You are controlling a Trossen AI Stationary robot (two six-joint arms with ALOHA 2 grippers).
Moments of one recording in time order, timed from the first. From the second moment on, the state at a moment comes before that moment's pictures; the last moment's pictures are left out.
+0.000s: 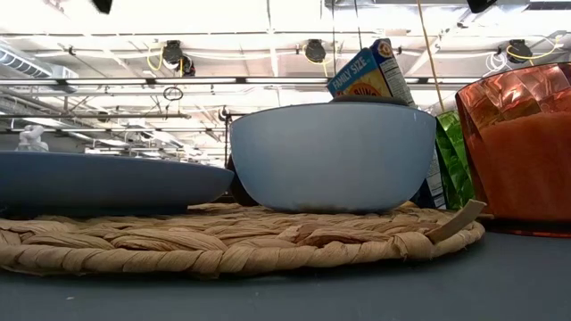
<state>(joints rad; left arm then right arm) -0.23 0.55 0.79 -0.41 -0.45 -0.01 0.47 0.62 0.76 -0.49 0.34 0.14</state>
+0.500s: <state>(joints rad) -0.23 0.11 0.39 -0.26 -0.44 -0.01 0.47 0.62 0.76 -0.49 0.34 0.14</state>
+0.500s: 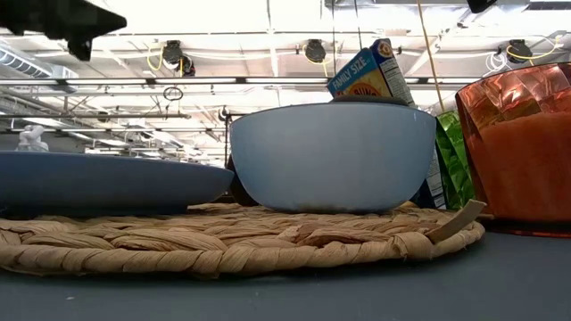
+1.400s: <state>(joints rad) -0.23 0.00 0.05 0.10 -0.42 0.11 0.47 0.38 0.72 -0.44 0.21 0.09</state>
